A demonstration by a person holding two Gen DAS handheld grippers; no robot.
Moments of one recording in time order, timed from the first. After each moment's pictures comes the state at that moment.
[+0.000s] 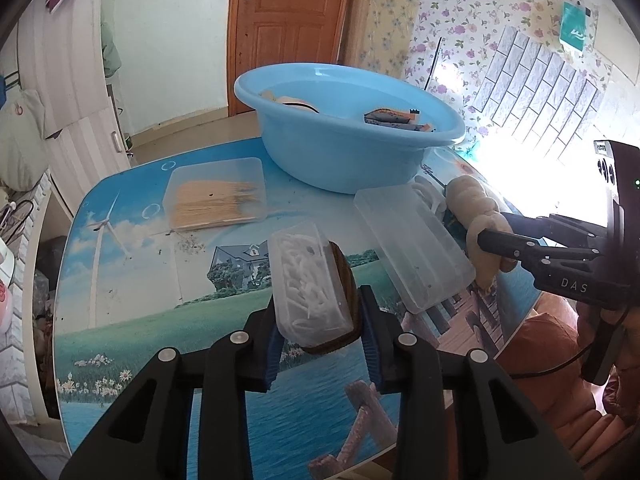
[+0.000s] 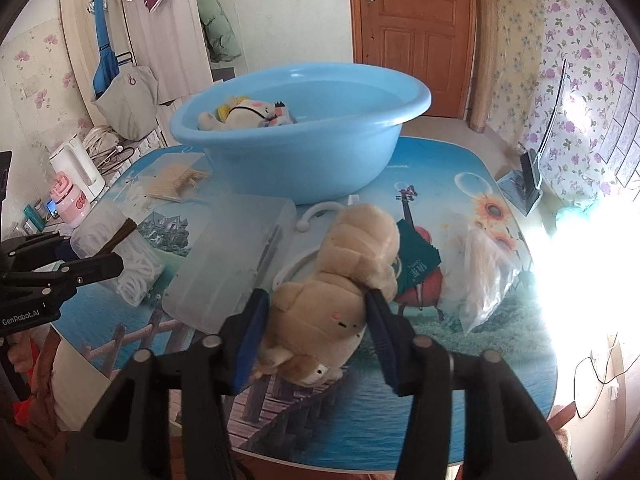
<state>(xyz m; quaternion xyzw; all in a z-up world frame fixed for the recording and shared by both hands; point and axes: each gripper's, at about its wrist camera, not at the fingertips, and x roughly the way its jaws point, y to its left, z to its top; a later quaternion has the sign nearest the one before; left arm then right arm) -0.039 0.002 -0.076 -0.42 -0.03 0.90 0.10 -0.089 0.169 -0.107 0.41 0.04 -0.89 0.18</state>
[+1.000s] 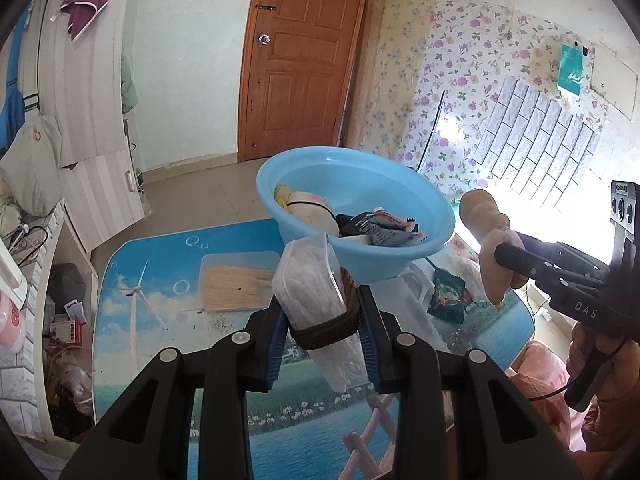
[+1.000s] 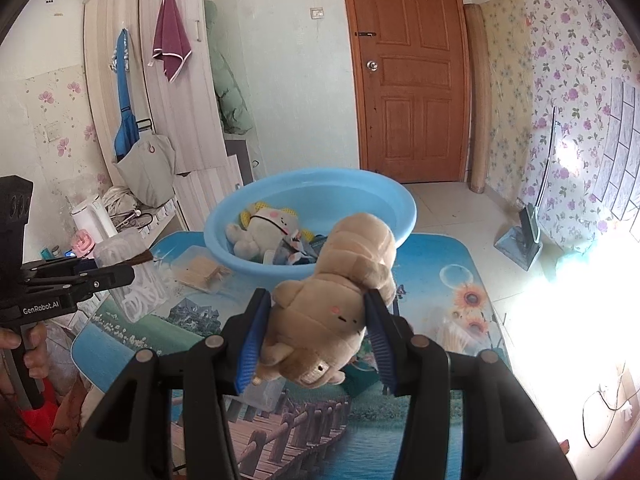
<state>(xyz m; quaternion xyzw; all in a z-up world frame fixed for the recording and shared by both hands) -0.048 -0.013 -0.006 -0.34 -0.05 0.93 0.09 -0.081 0.177 -0.038 0.29 0.00 -0.94 0.20</state>
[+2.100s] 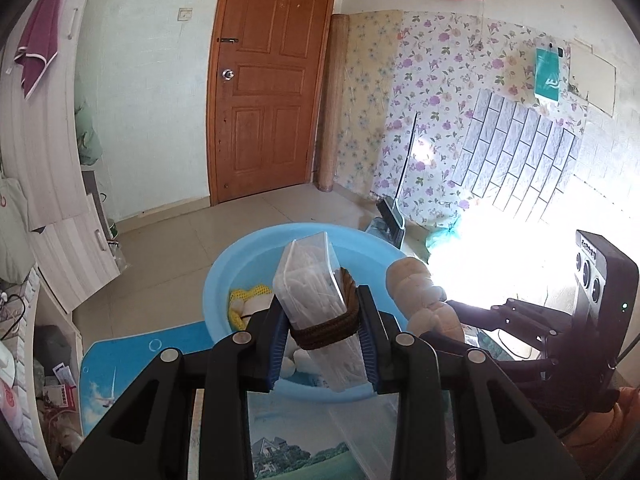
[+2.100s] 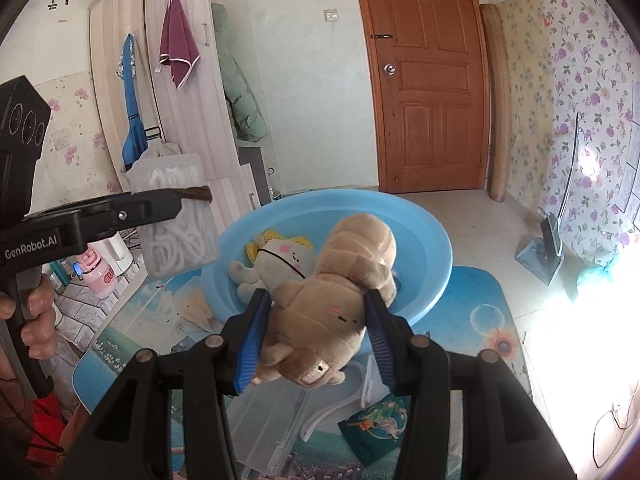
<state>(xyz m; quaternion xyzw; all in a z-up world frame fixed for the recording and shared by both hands) -0.136 0.030 0.042 -0.29 -0.03 0.95 0.14 -0.135 0.158 -0.037 0.29 0.00 -0.93 0.22</state>
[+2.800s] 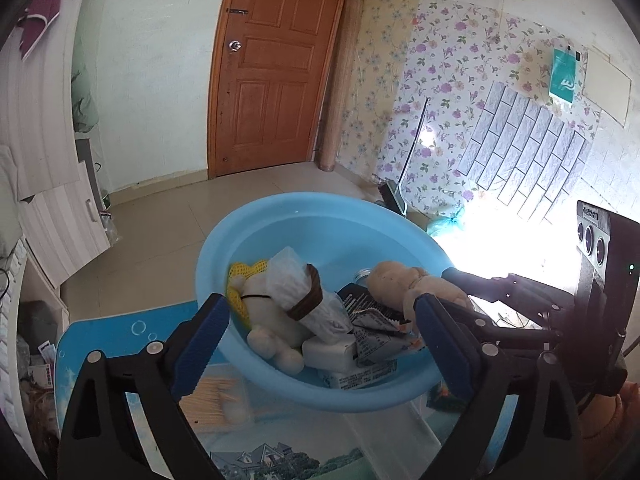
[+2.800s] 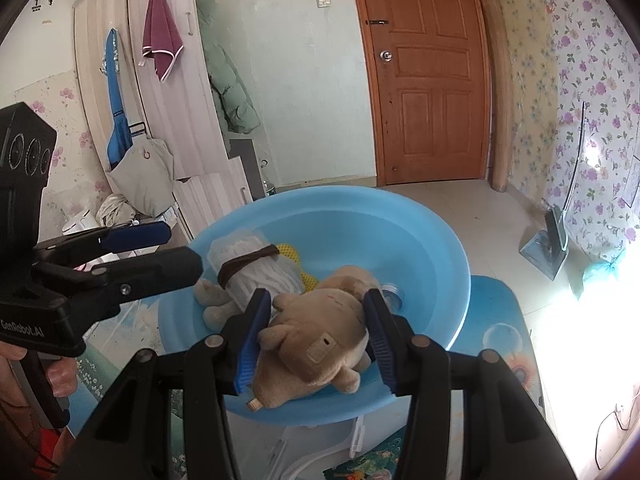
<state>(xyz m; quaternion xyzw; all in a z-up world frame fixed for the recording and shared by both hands) -0.156 0.011 0.003 -0.33 -0.06 0.93 0.13 -0.185 0.144 -0.052 0.31 -0.01 -0.93 0.22</state>
